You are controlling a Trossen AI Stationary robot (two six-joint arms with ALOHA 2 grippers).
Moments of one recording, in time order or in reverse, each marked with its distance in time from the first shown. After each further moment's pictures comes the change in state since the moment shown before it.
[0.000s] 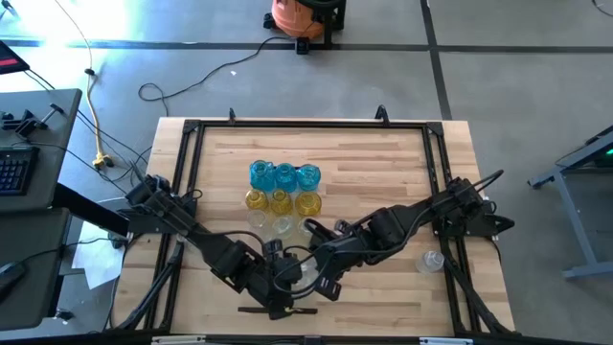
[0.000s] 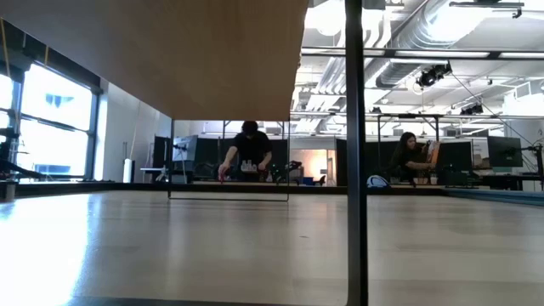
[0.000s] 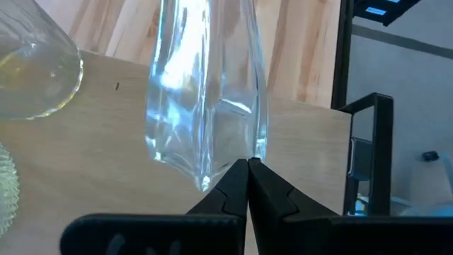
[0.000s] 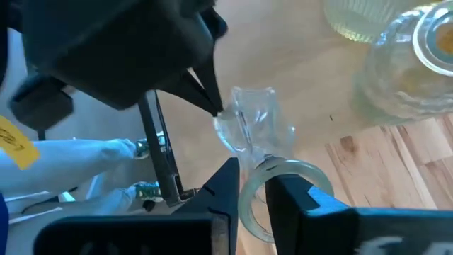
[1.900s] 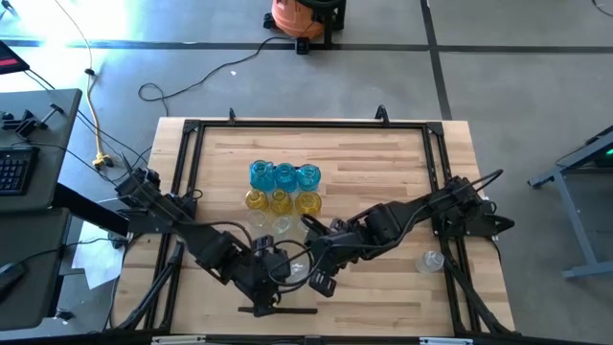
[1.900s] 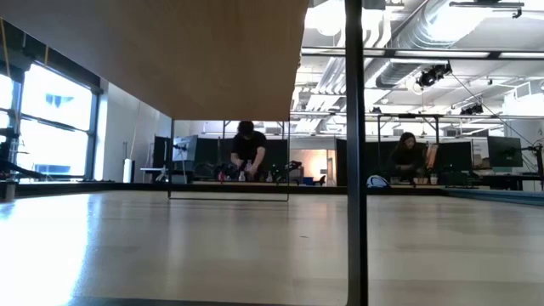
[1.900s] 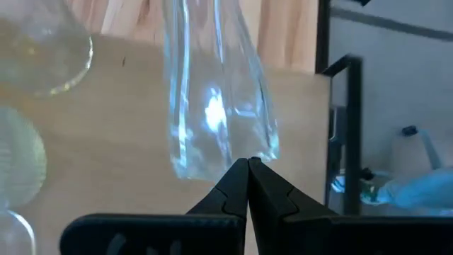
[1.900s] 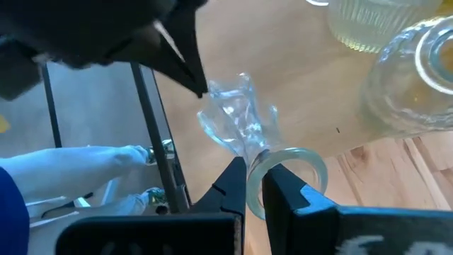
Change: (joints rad) left arm -0.013 -0.106 -0.047 -0.051 0.073 0.034; right arm -0.021 0.003 -0.001 0.031 -0.040 0.014
